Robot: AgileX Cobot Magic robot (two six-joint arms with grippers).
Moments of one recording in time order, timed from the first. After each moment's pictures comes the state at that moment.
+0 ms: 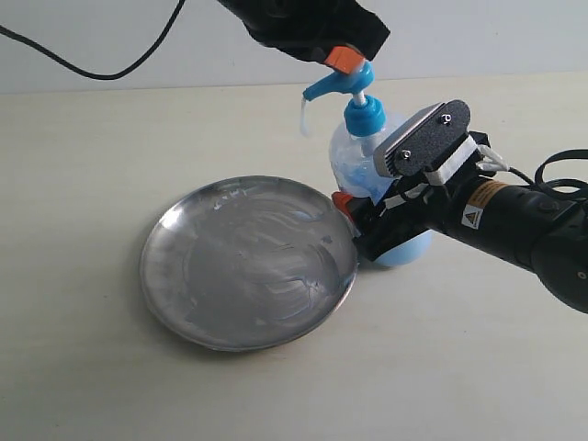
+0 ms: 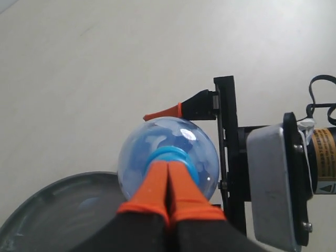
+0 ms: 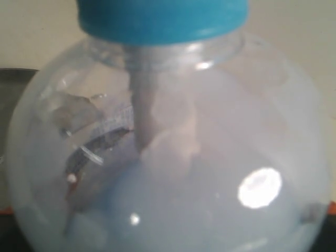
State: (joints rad) left arm -0.73 1.82 -1.64 -0.37 0.84 0.38; right arm 0.46 1.74 -0.50 -0.18 -0.75 -0.18
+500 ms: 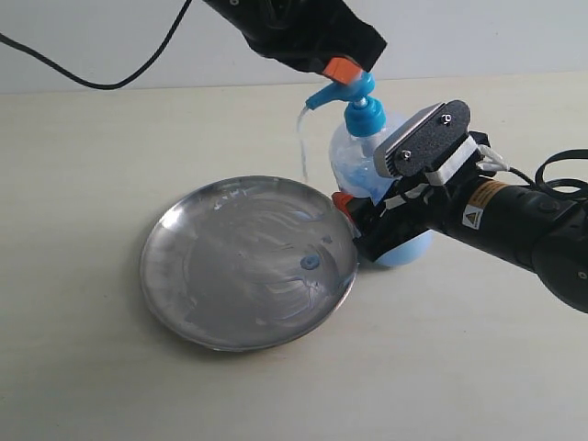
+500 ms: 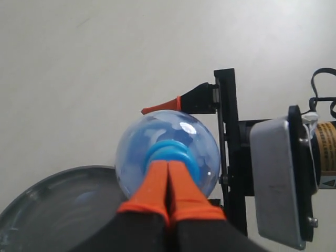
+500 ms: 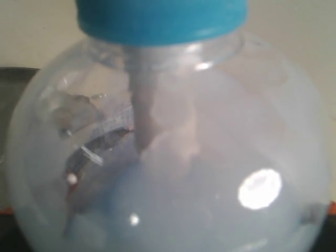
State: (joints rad) left arm -0.73 1.83 -1.62 -0.38 0.84 0.39; right arm 0.46 1.74 -0.50 -0.19 -0.75 -0.18
